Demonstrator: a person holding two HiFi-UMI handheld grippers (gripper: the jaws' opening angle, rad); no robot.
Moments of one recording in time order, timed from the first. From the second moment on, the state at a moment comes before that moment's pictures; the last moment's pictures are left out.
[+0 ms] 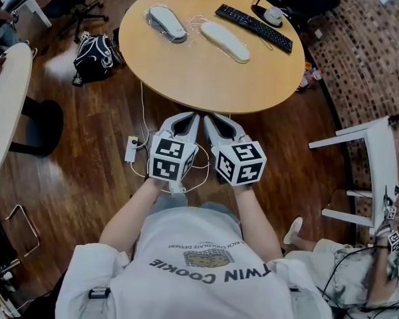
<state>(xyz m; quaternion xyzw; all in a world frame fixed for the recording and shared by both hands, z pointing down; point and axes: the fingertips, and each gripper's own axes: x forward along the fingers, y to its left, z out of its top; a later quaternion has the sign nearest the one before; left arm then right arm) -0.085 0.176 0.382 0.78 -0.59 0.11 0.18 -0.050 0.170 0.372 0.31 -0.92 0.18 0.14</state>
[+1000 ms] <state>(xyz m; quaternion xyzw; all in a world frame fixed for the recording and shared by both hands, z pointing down) 0.084 0.343 0.363 0.76 -0.62 0.11 0.18 0.115 0.332 0.367 0.33 -0.92 0.15 0.13</state>
